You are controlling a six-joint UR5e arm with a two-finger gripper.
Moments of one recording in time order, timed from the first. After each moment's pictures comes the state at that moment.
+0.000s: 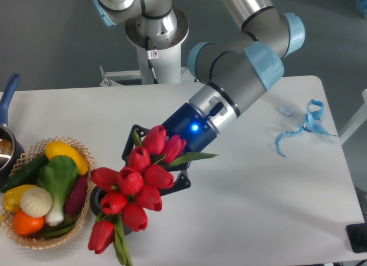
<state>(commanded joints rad) 2.53 -1.99 -1.38 -0.73 0.31 0.51</state>
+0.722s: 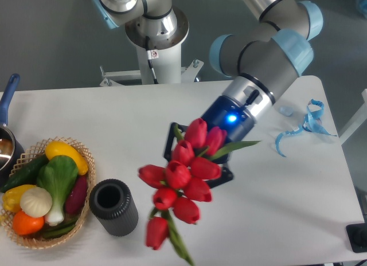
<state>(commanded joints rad) 2.62 -1.99 -1.42 -0.73 0.64 0.83</state>
